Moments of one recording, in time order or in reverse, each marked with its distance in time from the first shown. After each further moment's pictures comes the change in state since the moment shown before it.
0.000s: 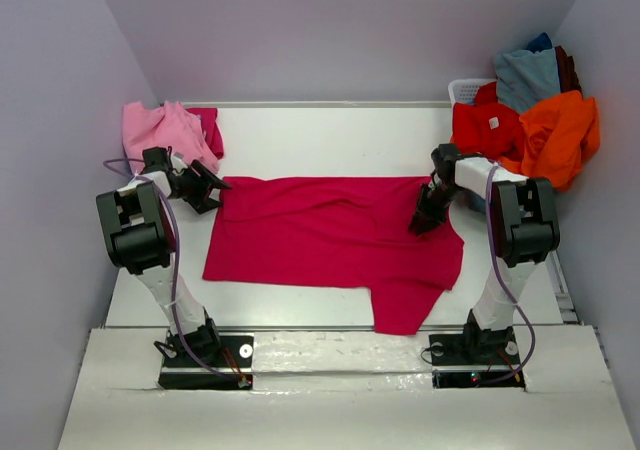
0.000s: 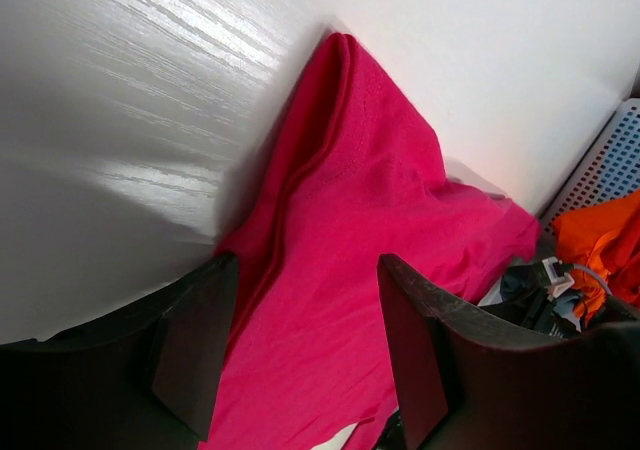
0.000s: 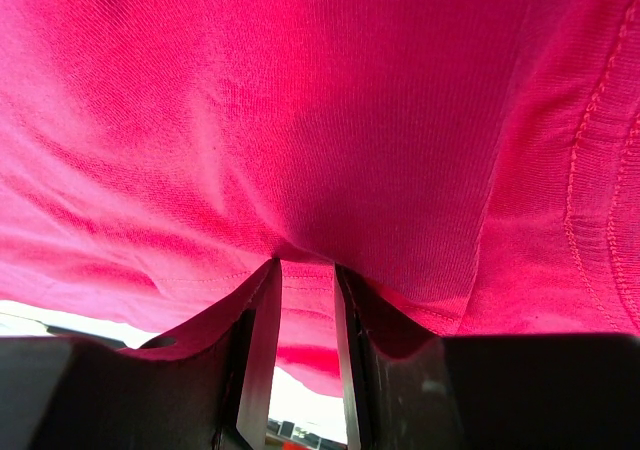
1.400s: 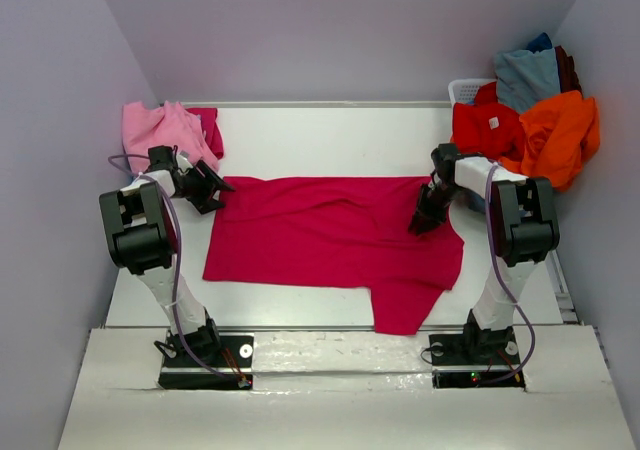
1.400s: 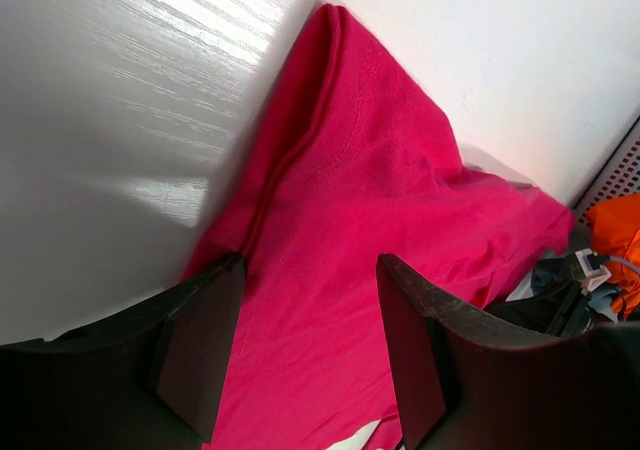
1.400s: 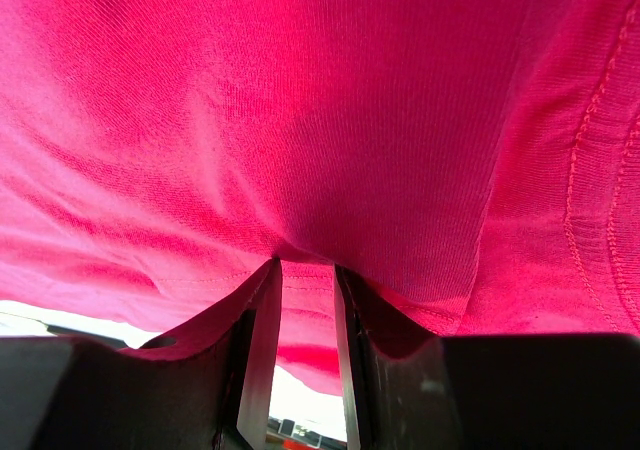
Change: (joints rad) left arm -0.031 -0.014 0.000 -0.028 -0.040 0.053; right arm 0.000 0.005 0.006 -0.006 0.000 0.000
